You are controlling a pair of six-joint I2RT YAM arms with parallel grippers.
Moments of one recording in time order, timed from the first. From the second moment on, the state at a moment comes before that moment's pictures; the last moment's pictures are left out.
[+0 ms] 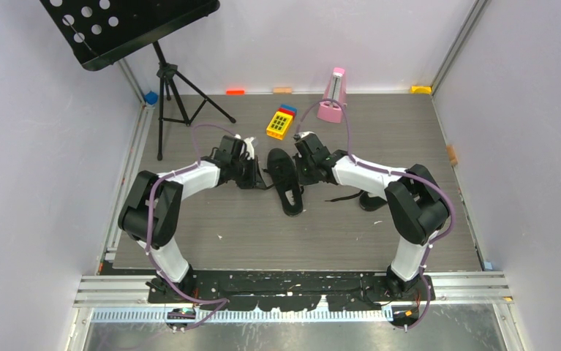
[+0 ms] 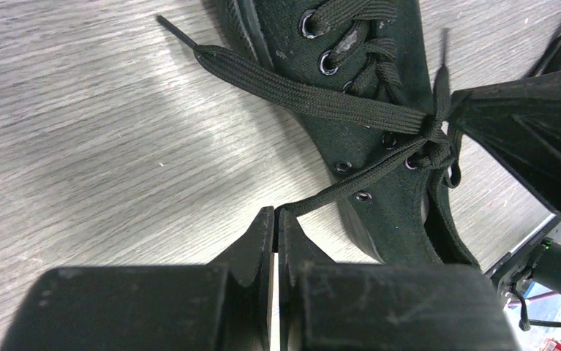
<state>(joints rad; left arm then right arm) -0.40 1.72 0.97 -0.17 0.40 -0.41 0.65 1.79 1.17 -0.30 0.07 0.38</state>
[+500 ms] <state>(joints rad) -0.43 1.76 1.03 -0.24 0.31 -0.39 0.64 1.79 1.16 -0.31 0.12 0.43</state>
